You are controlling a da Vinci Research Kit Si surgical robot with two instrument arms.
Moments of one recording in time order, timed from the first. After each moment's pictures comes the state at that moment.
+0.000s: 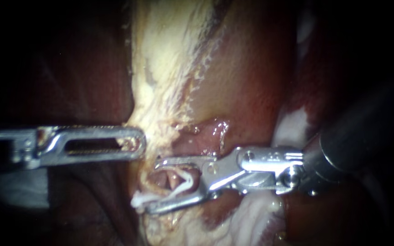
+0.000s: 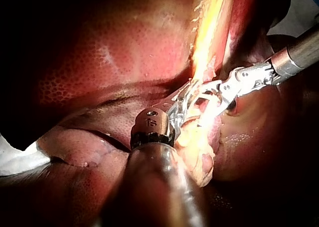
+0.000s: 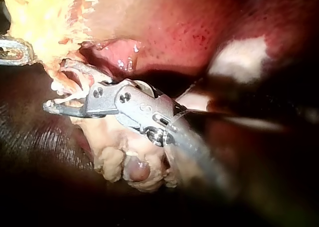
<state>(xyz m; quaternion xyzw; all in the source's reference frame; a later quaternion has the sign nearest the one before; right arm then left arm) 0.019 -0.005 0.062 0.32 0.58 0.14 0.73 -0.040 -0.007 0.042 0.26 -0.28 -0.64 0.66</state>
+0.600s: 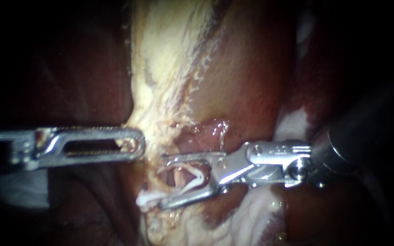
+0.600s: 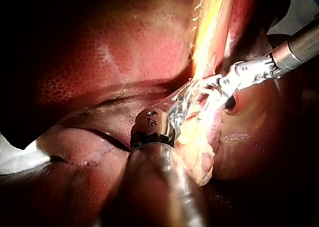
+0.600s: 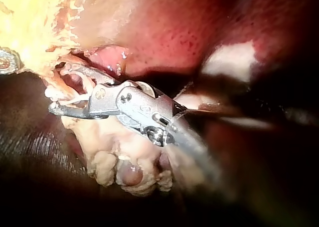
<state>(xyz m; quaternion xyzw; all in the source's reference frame) 0.018 -0.004 0.064 0.31 0.56 0.16 0.76 -0.040 -0.007 0.041 0.26 -0.28 -0.64 0.66</state>
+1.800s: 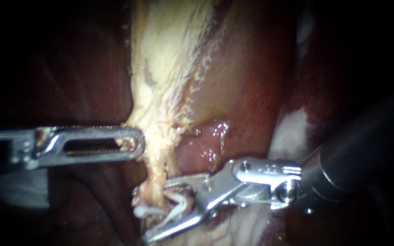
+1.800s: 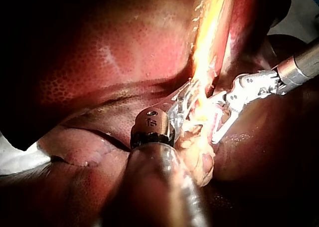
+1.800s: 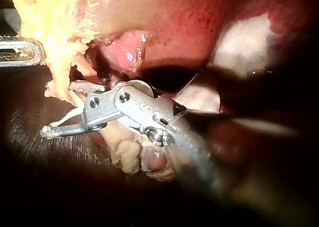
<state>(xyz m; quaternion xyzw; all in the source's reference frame) 0.022 -0.006 0.059 0.40 0.63 0.12 0.66 -0.040 -0.007 0.042 0.26 -0.28 -0.64 0.66</state>
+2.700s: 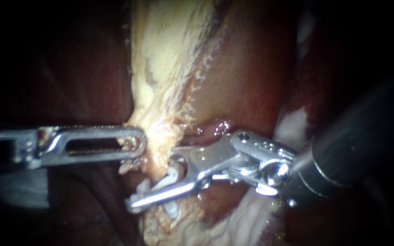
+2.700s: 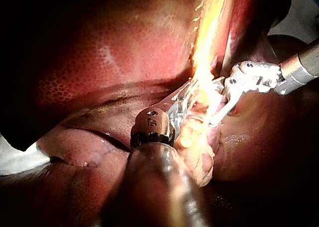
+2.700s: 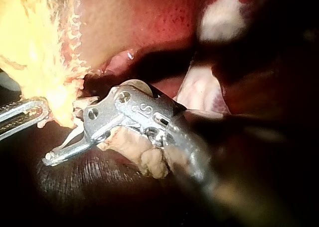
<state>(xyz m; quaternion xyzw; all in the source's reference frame) 0.021 -0.001 0.058 0.39 0.65 0.19 0.62 -0.040 -0.007 0.042 0.26 -0.28 -0.64 0.66</state>
